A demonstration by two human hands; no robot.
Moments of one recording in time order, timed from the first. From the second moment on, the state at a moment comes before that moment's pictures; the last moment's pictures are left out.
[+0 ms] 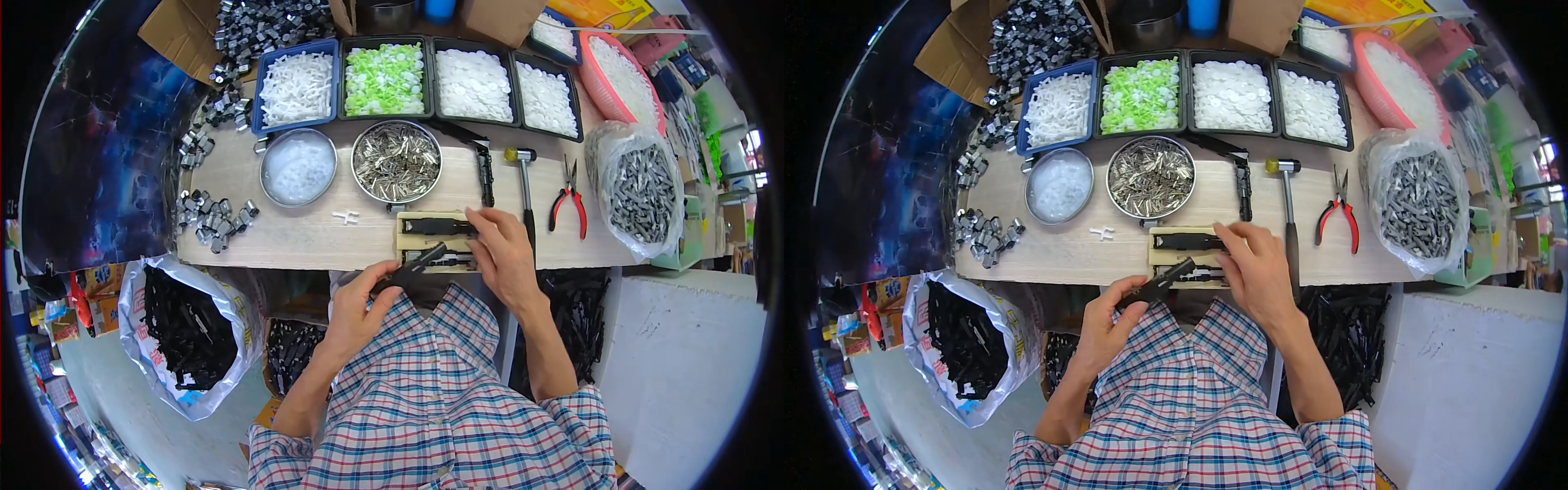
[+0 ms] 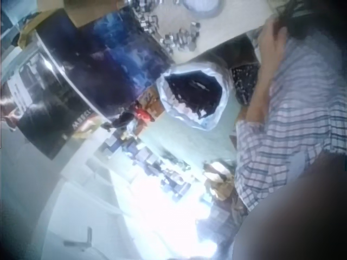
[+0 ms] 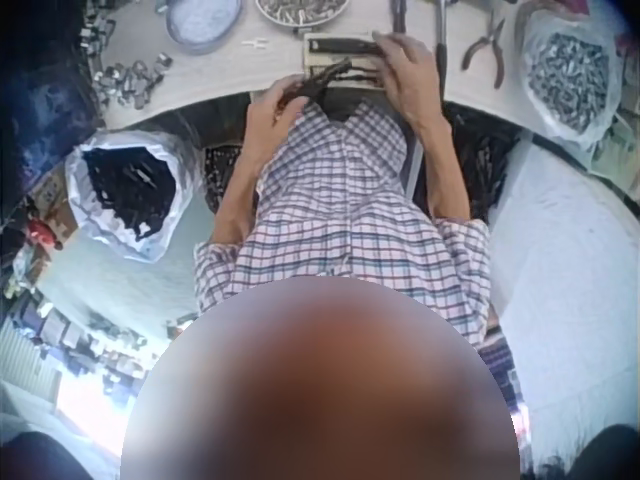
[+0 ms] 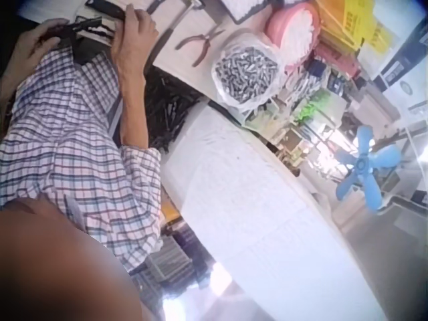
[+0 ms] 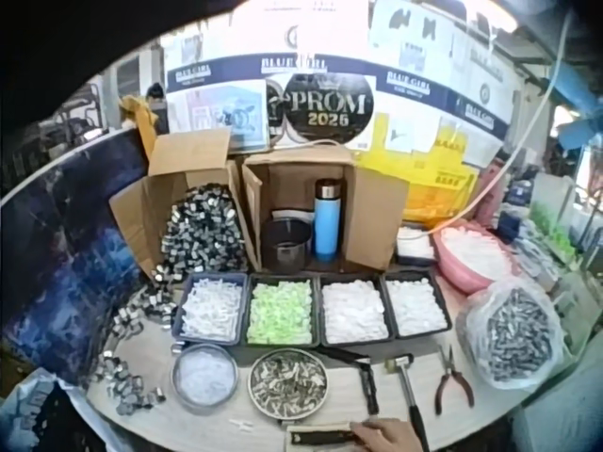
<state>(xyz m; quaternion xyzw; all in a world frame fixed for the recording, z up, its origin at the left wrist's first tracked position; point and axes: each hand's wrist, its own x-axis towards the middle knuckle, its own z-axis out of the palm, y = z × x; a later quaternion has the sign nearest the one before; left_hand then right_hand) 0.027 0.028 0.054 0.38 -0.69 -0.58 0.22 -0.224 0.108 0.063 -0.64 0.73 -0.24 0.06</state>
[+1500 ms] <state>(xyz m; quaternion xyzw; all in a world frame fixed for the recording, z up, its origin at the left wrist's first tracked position) -0.059 0.025 0.048 0.24 -0.93 -0.19 0.20 -0.213 0.151 0.032 -0.52 0.78 -0.34 -0.01</state>
